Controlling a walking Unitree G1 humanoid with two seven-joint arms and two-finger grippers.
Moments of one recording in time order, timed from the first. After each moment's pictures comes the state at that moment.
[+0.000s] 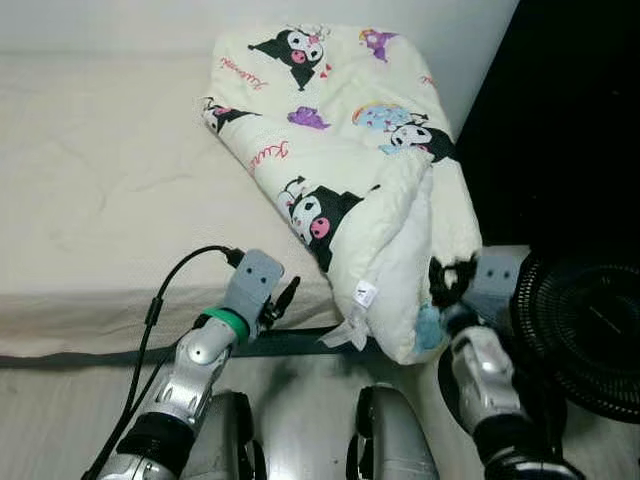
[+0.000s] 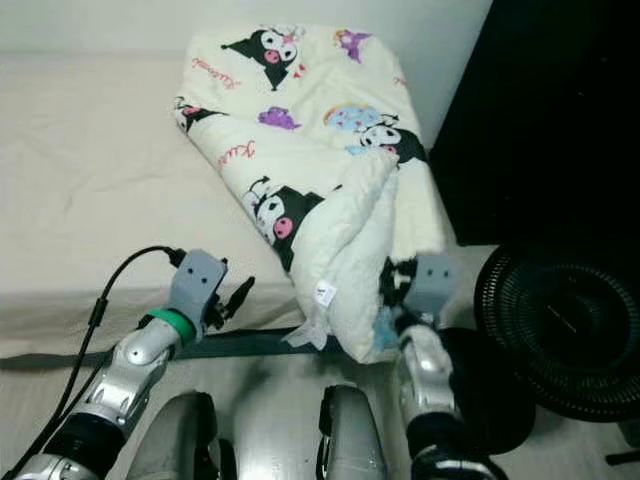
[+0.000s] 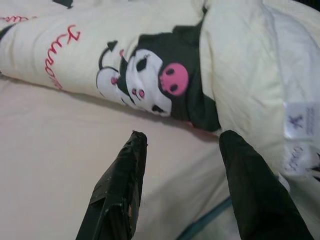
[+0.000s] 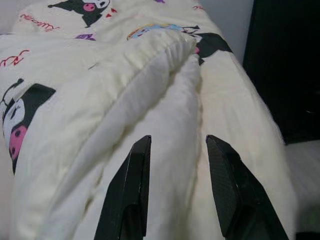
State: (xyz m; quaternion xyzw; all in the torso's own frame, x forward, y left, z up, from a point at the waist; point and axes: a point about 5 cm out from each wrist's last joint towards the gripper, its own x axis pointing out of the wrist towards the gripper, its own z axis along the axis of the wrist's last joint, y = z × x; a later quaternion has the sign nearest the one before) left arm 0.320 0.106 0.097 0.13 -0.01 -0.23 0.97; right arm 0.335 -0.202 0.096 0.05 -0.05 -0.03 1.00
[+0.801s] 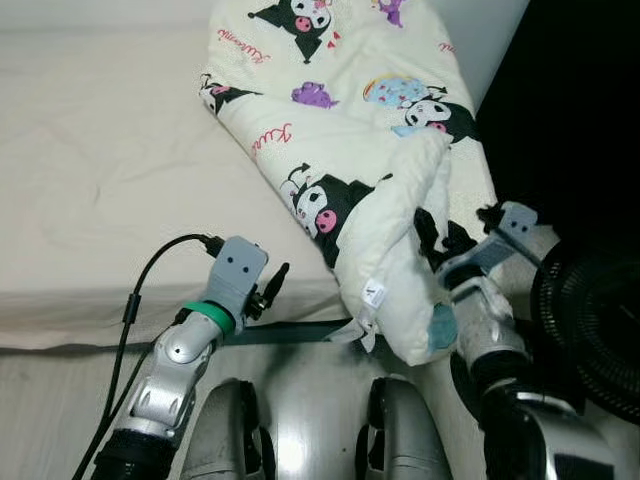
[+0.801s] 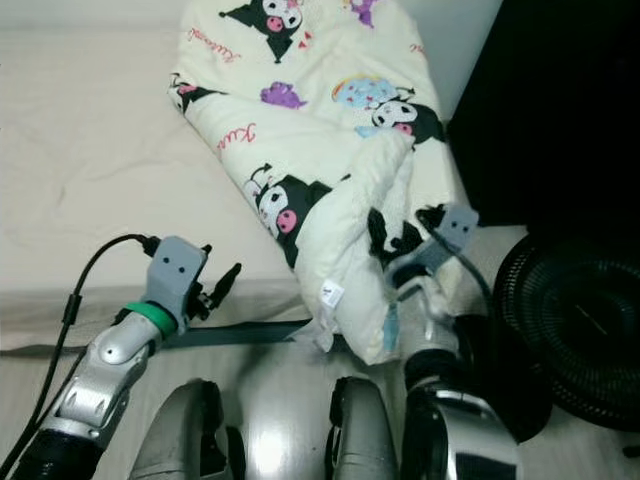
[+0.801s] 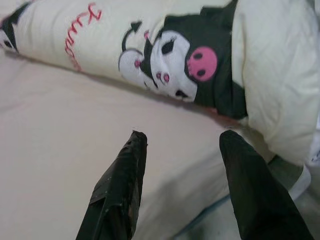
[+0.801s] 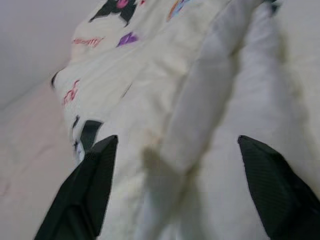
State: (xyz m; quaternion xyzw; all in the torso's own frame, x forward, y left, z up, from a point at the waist) left arm 0.302 0.126 0.117 0.13 -0.01 -0.21 0.97; right arm 0.379 -0.191 0.135 0.25 -0.03 0.07 0.97
